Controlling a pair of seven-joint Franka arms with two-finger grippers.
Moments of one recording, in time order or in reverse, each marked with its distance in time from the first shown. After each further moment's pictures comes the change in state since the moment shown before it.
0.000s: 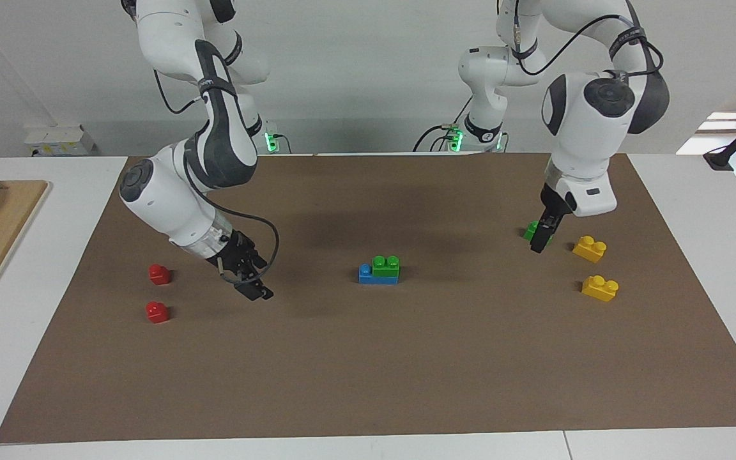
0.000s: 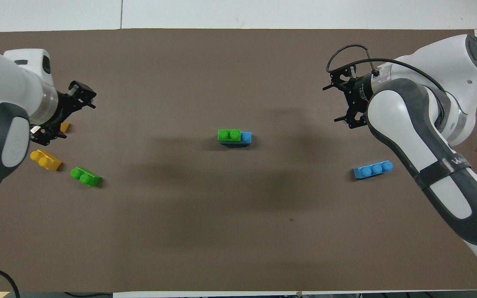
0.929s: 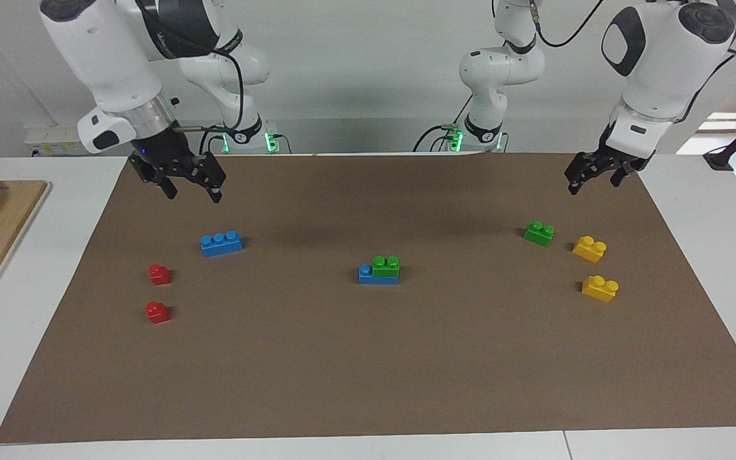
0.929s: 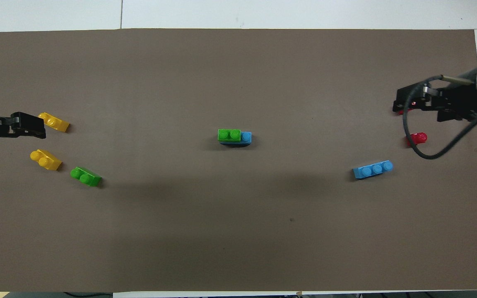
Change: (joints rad) left arm 0.115 -0.120 -0.010 0.077 -0.038 -0.263 0.795; right arm -0.080 -0.338 -0.016 0.115 -0.286 -0.470 -0.876
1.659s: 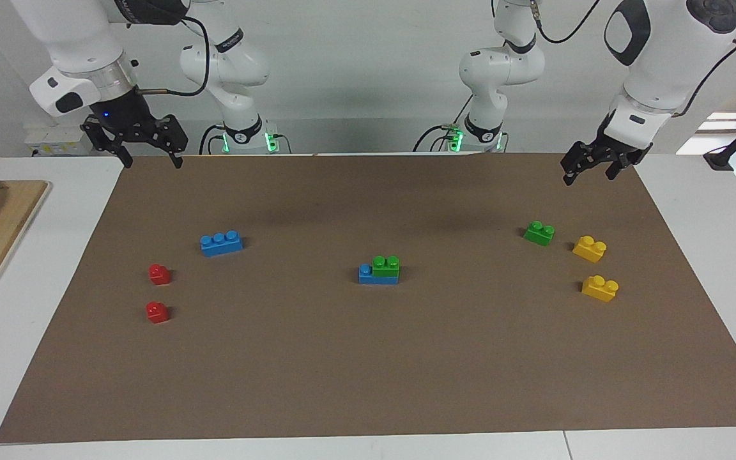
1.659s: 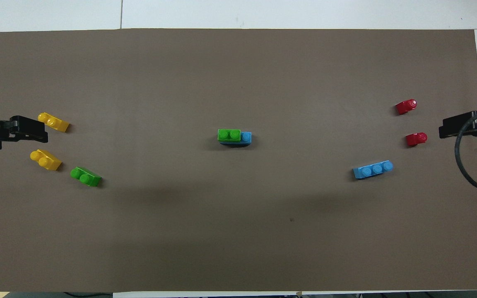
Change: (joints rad) left arm -0.003 -0.012 0.005 -0.001 -0.066 -0.002 -0.012; right arm -0.064 -0.054 0.017 -0.016 -0.084 -0.086 -0.181
